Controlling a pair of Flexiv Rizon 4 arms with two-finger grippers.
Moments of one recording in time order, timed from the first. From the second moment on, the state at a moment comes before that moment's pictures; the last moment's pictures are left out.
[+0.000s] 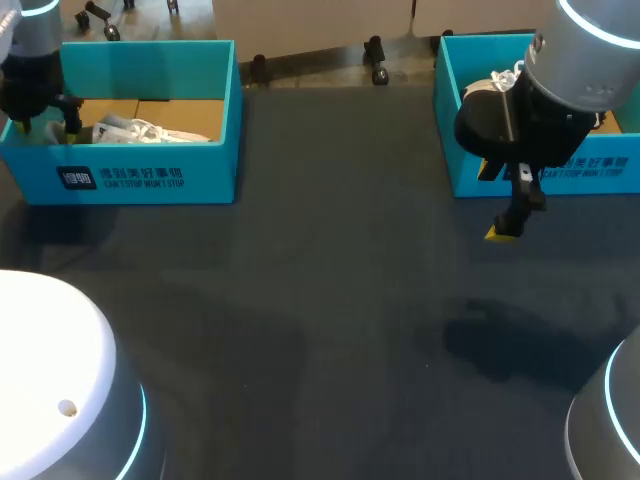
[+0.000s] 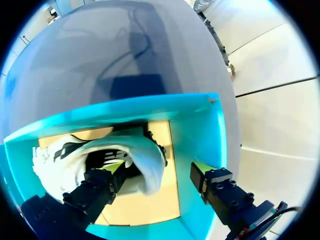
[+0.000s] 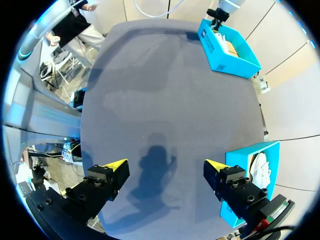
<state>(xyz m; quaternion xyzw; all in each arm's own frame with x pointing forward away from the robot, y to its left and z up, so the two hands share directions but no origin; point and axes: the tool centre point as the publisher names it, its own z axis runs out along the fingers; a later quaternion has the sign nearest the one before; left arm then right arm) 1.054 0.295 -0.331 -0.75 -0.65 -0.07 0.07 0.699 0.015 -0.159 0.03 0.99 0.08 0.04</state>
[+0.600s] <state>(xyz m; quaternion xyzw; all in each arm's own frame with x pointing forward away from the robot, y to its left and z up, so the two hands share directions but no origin) 1.055 0.277 -0.260 -0.67 -0.74 -0.04 0.02 0.699 0.015 -0.159 0.03 0.99 0.08 0.04</state>
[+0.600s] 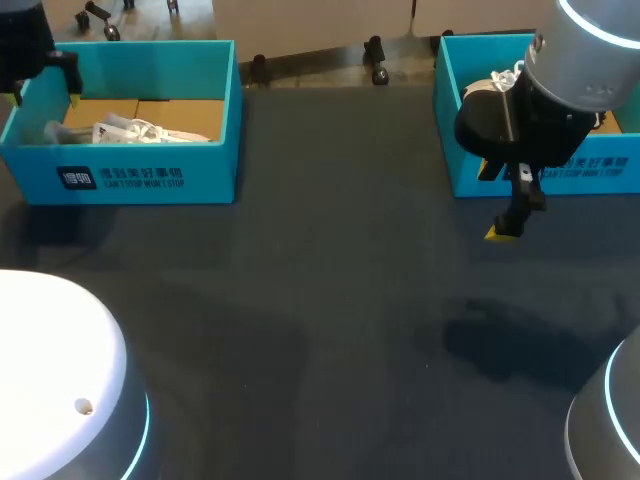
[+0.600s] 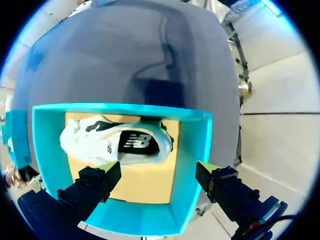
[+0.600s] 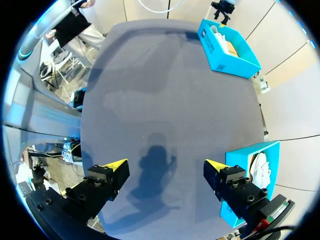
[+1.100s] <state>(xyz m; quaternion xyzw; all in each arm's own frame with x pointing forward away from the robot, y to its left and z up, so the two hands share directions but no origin) 1.023 0.288 -0.207 -0.69 -0.72 0.04 0.06 0.719 -0.021 -0.160 0.06 1.00 0.05 0.05</state>
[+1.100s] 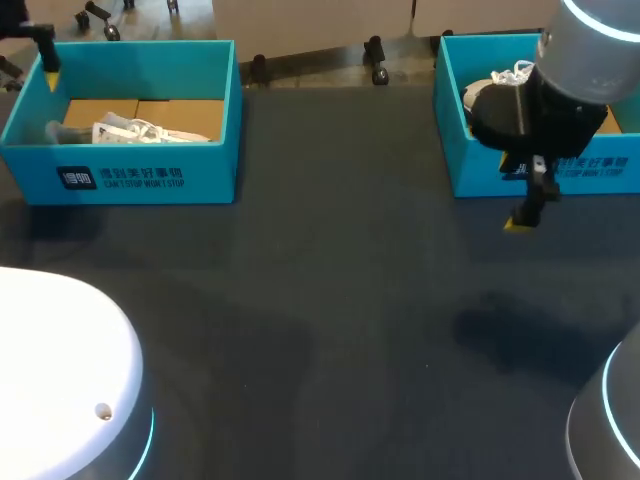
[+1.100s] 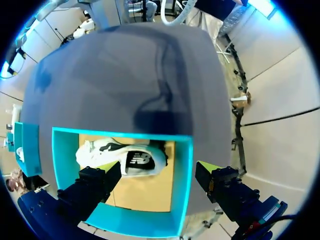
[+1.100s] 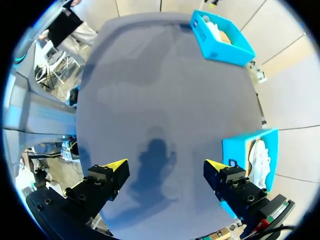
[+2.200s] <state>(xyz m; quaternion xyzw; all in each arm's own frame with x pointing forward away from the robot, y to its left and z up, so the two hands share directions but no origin) 0.953 0.289 -0.184 -0.73 -0.67 0.10 0.06 0.847 -0.150 -0.127 0.29 0.95 0.10 0.09</state>
